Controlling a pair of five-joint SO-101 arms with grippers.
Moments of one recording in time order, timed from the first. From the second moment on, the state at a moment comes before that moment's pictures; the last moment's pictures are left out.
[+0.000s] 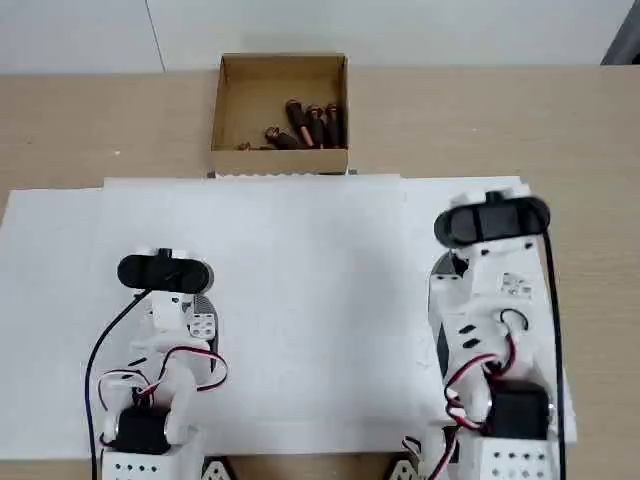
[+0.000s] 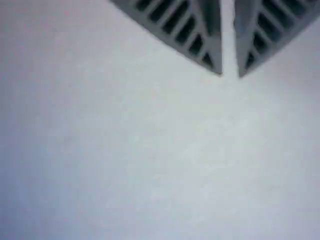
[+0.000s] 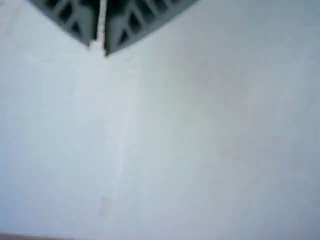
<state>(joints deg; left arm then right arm) -0.5 -103.4 94.1 60.4 3.5 -0.4 -79.0 60.0 61.5 4.1</state>
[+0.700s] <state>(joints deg) -0.5 -103.4 94.1 60.4 3.5 -0.4 -103.1 92.9 54.6 4.1</state>
